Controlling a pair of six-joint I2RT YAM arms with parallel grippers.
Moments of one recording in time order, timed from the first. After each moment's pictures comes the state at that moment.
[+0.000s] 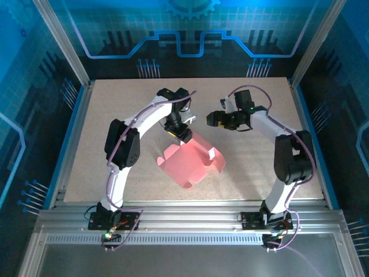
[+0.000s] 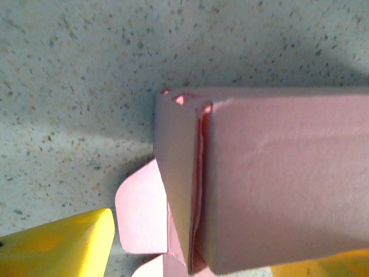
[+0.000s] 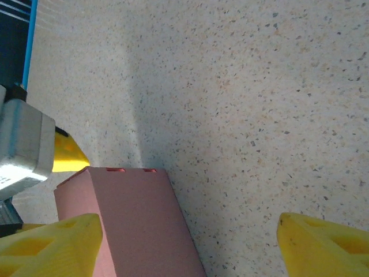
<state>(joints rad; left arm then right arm) -0.49 2.18 1.94 -1.28 0.22 0.15 0.22 1.79 1.26 -0.46 -0.60 0.29</state>
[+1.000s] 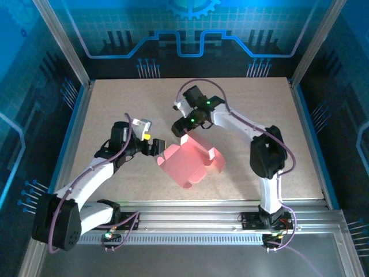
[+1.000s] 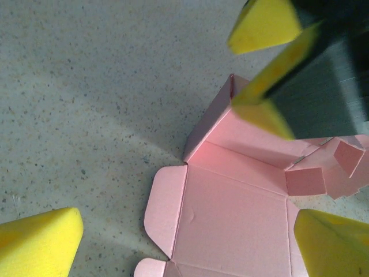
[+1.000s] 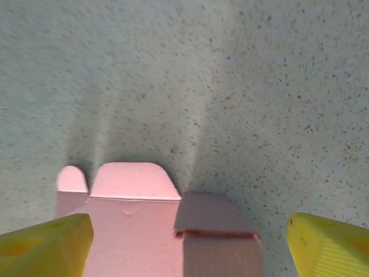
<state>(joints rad) -0.22 1.11 0.60 -0.08 0.45 -0.14 0.64 2.03 1.78 -0.84 -0.19 -0.04</state>
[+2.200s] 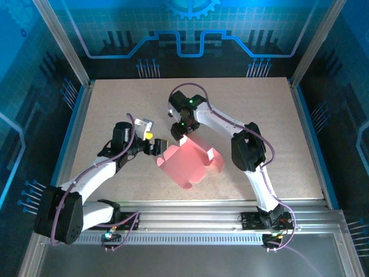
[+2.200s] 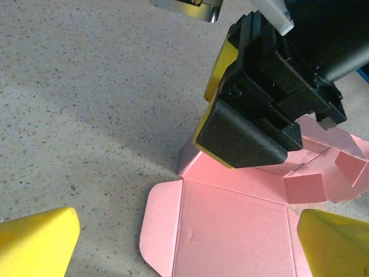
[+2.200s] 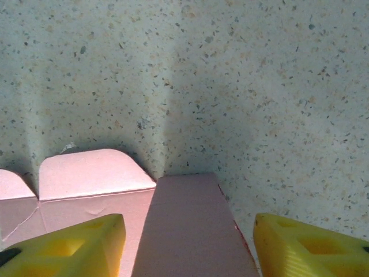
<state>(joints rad) -0.22 1.18 0.58 0.03 0.49 -0.14 0.70 2.25 2.04 -1.11 -0.04 0.07</state>
